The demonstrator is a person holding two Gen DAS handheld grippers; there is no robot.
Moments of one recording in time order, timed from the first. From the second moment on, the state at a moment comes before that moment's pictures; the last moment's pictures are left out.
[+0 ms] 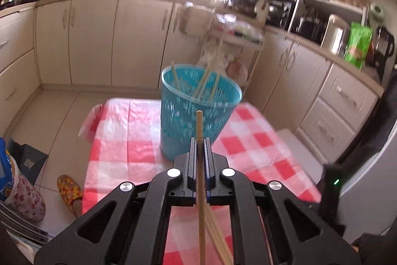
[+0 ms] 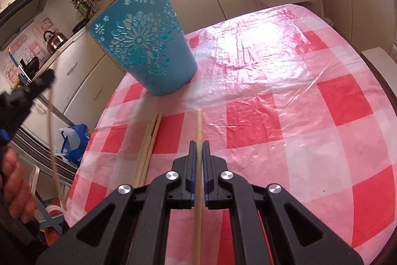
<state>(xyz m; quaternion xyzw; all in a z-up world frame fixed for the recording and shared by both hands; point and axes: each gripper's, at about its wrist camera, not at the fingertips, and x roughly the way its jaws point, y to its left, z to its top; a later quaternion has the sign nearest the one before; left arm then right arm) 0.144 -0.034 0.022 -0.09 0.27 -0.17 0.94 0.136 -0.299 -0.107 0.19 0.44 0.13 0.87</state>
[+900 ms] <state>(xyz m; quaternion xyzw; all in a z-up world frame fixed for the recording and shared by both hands) 0.262 -0.044 0.111 -0.19 0.03 -0.04 0.98 0.131 -0.311 -0.102 0.21 0.42 0.15 0.87</state>
